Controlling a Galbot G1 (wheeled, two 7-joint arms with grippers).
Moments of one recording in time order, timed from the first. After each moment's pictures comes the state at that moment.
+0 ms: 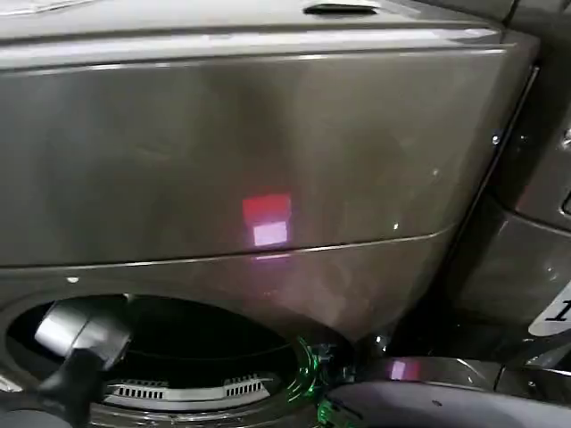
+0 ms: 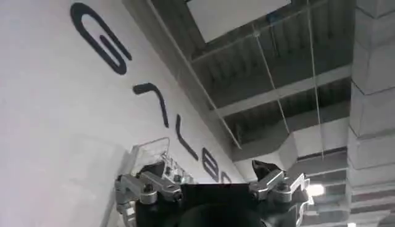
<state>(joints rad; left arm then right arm) -0.15 -1.33 0.17 -0.23 0.71 -0.13 0.97 -1.86 0.92 2.67 1.93 1.00 -0.24 -0.06</state>
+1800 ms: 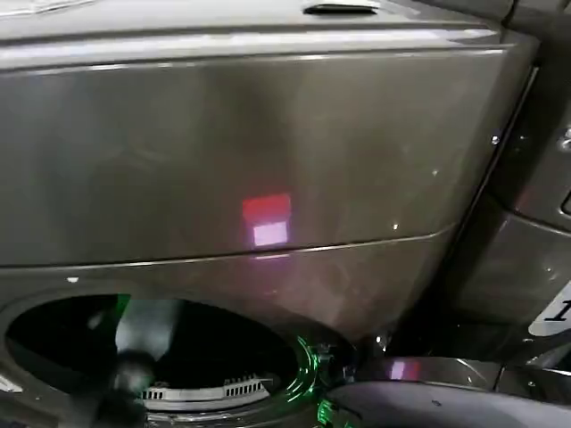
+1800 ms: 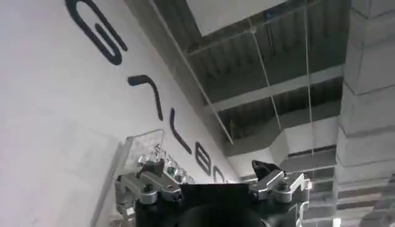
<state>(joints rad) 0.38 -1.35 -0.39 -0.91 -0.01 -0.07 0.26 -1.81 0.95 2.60 1.97 0.93 -0.23 -0.04</state>
